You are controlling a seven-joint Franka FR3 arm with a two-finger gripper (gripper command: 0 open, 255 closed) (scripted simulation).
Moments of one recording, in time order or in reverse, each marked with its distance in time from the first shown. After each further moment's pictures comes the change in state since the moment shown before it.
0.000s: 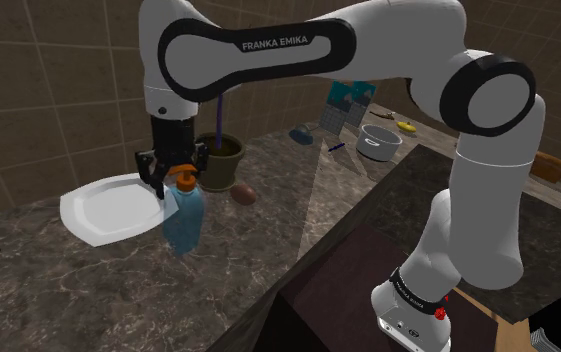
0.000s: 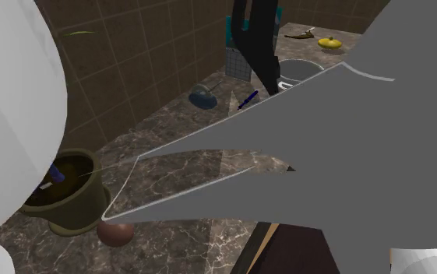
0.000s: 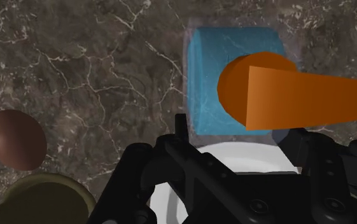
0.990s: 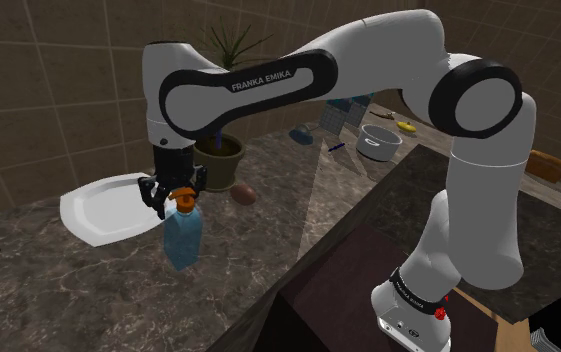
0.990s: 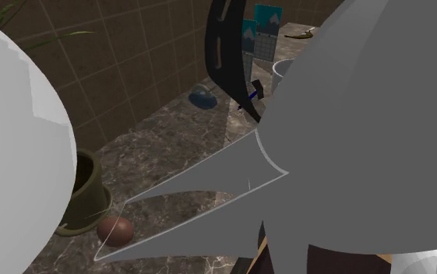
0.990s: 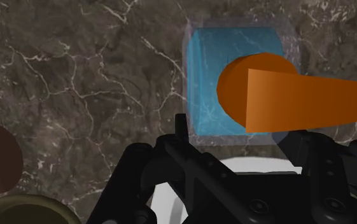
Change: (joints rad) arm 0.001 0.043 -0.003 -0.092 -0.002 0.137 -0.013
